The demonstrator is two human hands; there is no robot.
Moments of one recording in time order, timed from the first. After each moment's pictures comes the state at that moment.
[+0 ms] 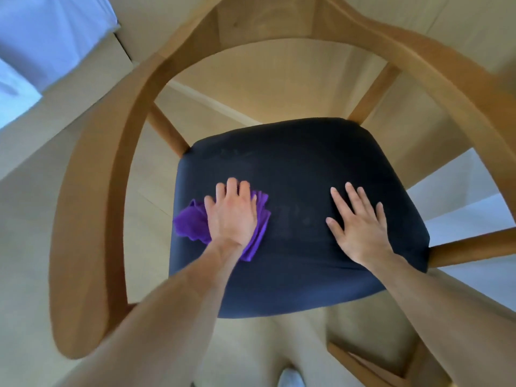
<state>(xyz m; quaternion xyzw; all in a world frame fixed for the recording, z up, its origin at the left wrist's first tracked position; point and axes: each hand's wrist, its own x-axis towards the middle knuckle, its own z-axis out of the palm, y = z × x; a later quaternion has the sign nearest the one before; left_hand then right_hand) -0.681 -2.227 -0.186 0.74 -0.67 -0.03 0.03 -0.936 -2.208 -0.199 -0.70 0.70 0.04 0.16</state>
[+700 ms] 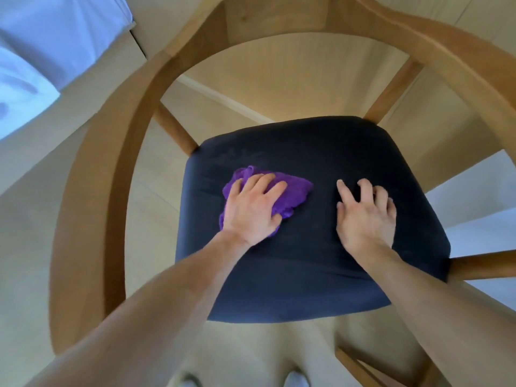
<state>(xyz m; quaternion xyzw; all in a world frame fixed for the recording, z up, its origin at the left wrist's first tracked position) -0.683 -2.244 -0.186 0.59 -0.80 -0.03 0.06 -0.911 -2.235 -0.193 -0.67 0.74 0.01 0.04</state>
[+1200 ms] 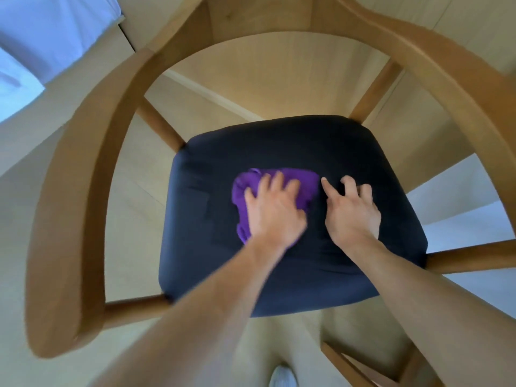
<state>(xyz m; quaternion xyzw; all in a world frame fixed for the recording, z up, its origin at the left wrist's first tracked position) -0.768 -2.234 -0.174 0.70 -0.70 -0.11 0.04 -0.920 -2.240 -0.182 -0.68 0.72 0.05 0.08</state>
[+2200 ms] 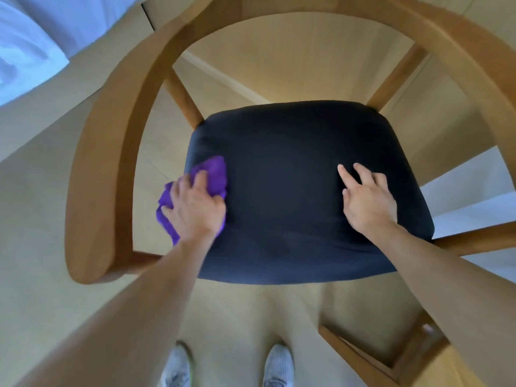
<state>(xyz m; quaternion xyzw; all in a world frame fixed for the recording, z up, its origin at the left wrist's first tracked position) -0.634 -2.172 -0.176 0.86 -0.48 -0.11 0.10 -0.937 -2.227 -0.185 -0.72 0.69 0.04 0.09</state>
